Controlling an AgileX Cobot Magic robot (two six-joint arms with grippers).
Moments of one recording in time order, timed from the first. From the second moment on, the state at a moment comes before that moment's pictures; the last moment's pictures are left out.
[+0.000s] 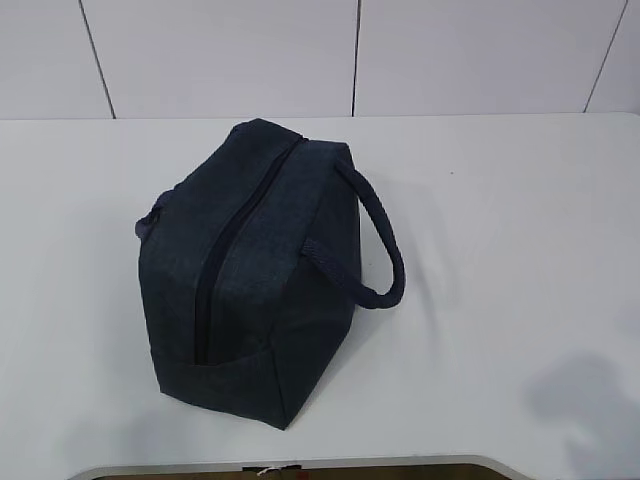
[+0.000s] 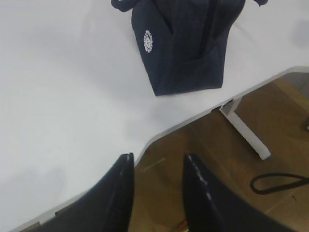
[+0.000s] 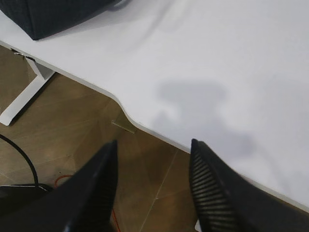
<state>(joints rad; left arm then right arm) -0.27 0.01 -0.54 -0.28 1.20 0.18 0.35 0.10 -0.52 0.04 1.17 -0.19</state>
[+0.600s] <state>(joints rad) -0.27 0.01 -0.51 -0.25 1.12 0.18 0.35 0.10 -0.50 0.03 1.14 -0.10</state>
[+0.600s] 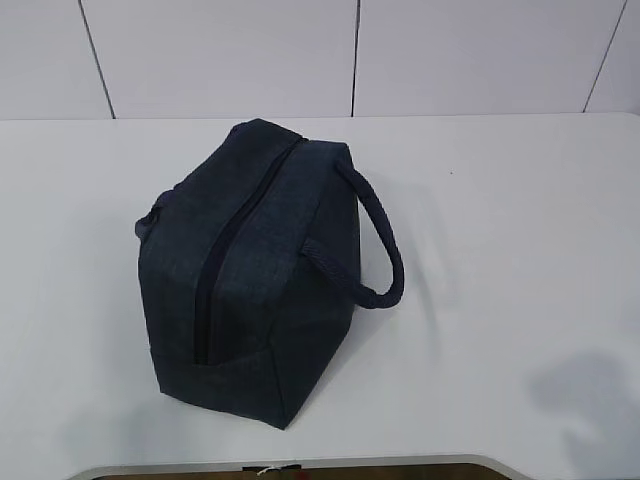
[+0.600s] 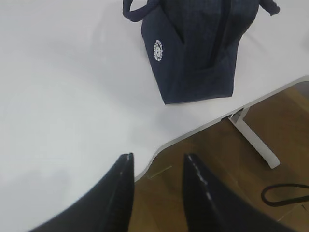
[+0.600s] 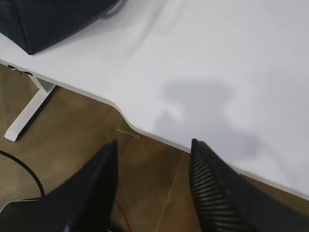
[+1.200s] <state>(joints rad) -0.27 0.01 -0.51 -0.21 1.12 0.18 0.35 -0.02 -0.50 0.00 1.14 -0.09</state>
